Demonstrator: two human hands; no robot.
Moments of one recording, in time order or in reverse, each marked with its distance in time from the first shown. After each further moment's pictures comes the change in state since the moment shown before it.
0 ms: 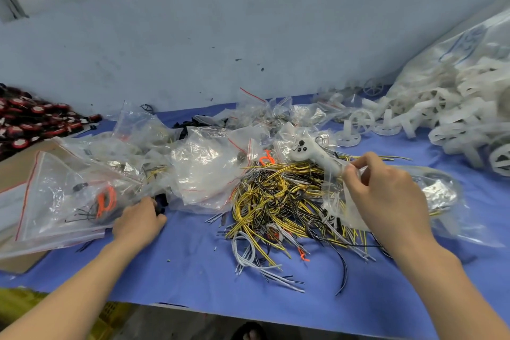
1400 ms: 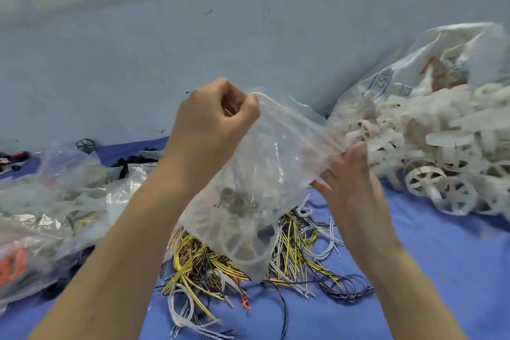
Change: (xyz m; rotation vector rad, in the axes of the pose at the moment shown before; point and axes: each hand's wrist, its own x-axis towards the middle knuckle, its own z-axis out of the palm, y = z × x) left_hand -0.119 0.279 -0.171 -0.933 0.336 0.823; right_hand 0.020 -0.013 -0.073 1.282 -0.063 0.056
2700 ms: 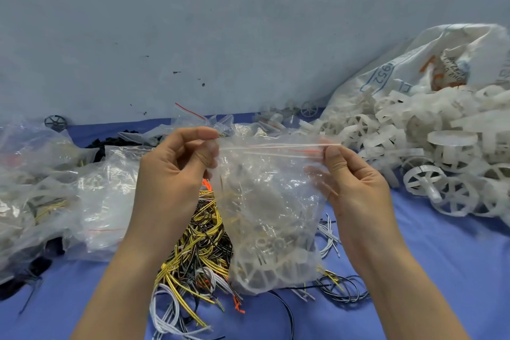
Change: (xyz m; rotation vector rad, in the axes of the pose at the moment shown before) left_hand -0.061 -0.094 0.005 -0.475 0.072 -0.162; right_hand 0.010 0.024 0.007 -0.042 0.219 0.116
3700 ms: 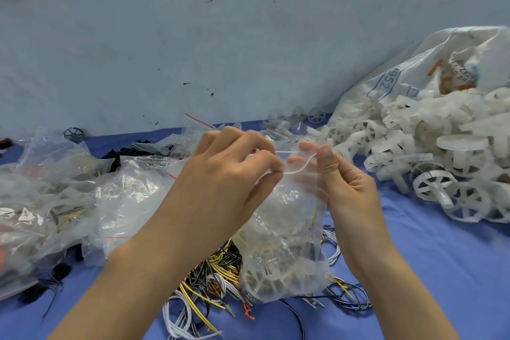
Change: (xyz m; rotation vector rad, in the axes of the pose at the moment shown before) left_hand 0.003 0.045 0.020 0.976 -0.327 0.769; right_hand -0.004 0.000 0.012 -0.091 -0.167 -0.091
